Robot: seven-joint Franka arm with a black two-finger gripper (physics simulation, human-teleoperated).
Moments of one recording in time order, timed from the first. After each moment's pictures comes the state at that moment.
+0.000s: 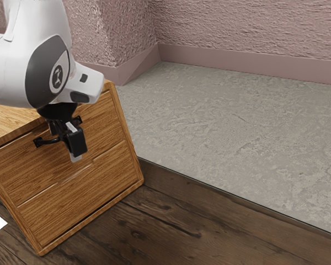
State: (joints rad) arm 1.44 -0.76 -0.91 -1.80 -0.31 1.50 0.80
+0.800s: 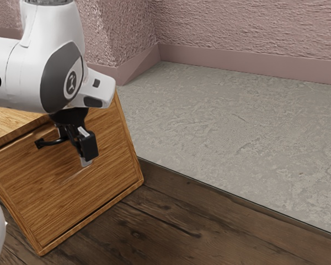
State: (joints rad) arm 1.46 -0.77 -0.95 -1.80 -0.33 1.50 0.76
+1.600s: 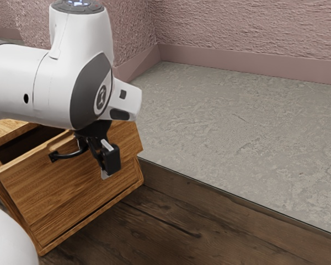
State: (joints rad) arm 1.46 -0.89 -0.98 -1.78 -0.42 1.43 0.73
